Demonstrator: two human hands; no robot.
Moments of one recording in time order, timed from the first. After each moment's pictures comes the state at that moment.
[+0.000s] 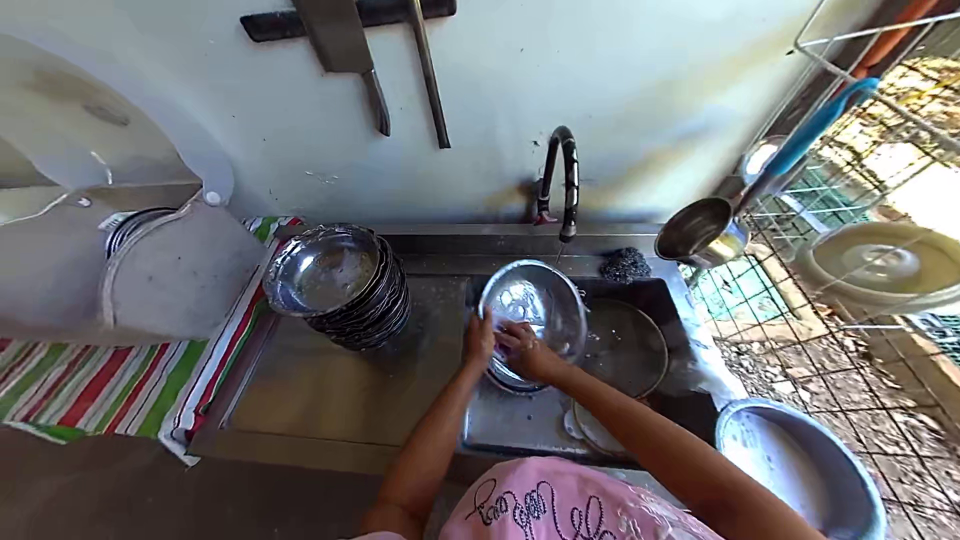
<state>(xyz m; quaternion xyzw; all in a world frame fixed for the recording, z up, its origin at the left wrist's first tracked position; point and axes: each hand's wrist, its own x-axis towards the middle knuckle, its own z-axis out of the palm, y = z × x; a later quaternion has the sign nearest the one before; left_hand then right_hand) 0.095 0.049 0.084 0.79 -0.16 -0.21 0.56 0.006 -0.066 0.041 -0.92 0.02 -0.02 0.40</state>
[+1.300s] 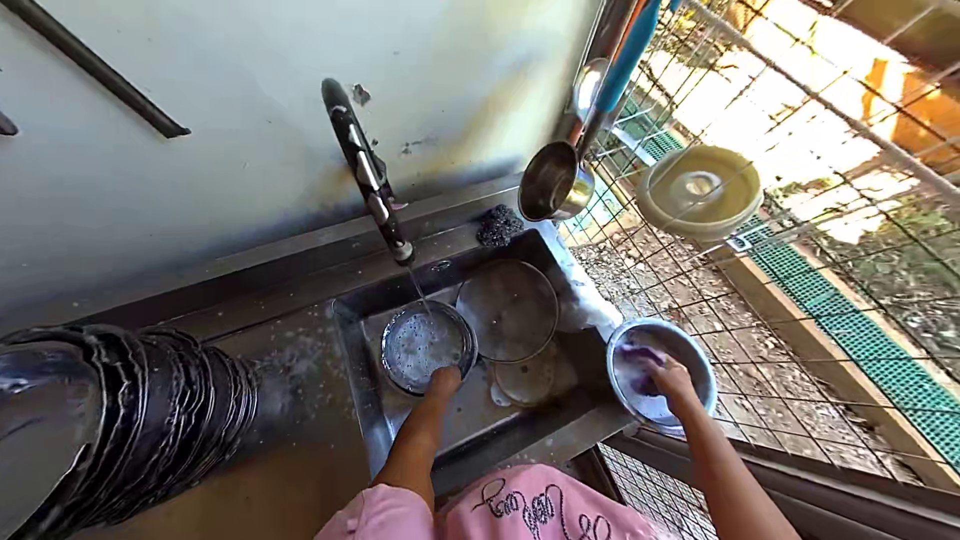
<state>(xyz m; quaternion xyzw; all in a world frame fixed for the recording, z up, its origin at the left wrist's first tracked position) 0.055 -0.047 -0.182 0.73 -0.48 -0.46 -0.15 -0.337 -0.212 -0.038 -0.54 0.73 -0.11 0.40</state>
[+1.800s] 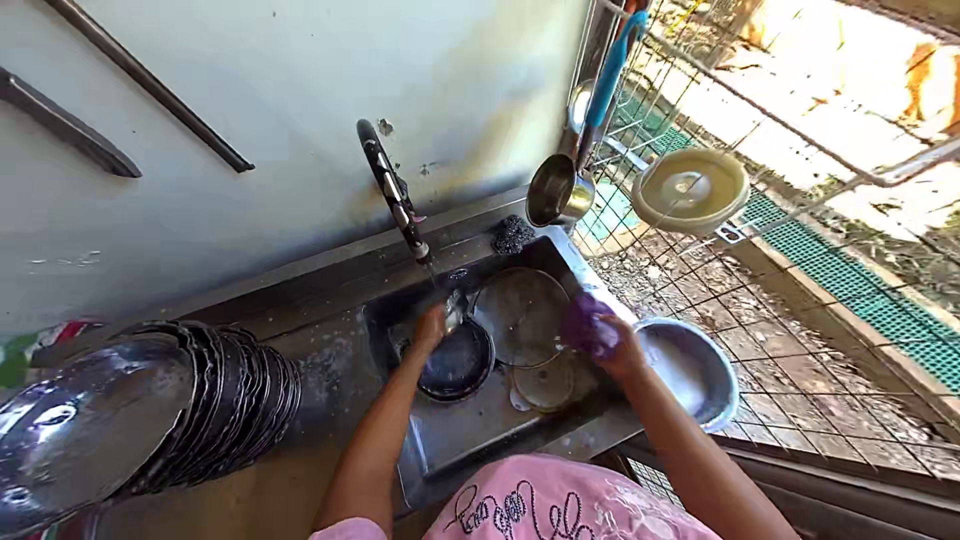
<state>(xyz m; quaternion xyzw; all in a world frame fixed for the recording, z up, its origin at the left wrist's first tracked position) 0.148 -0.084 -0.016 0.82 -0.45 -0.32 0.17 -0.190 -0.188 0.031 -0.29 0.43 -0.36 0.77</state>
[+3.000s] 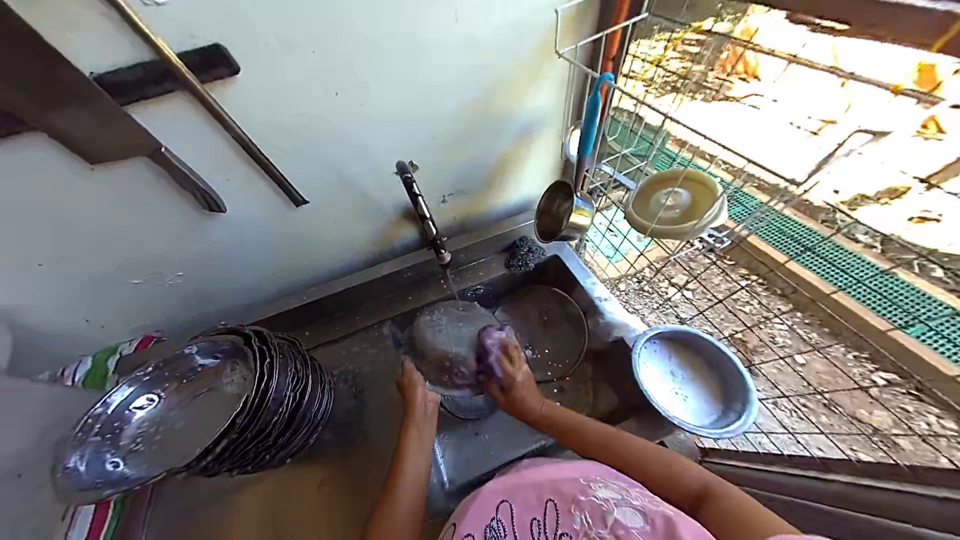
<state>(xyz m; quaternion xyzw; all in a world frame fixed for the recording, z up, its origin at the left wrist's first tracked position) 0.091 0.011 0.053 0.62 0.10 -0.27 0.73 -0.066 -0.065 0.008 -0.84 0.25 -0.35 0.34</state>
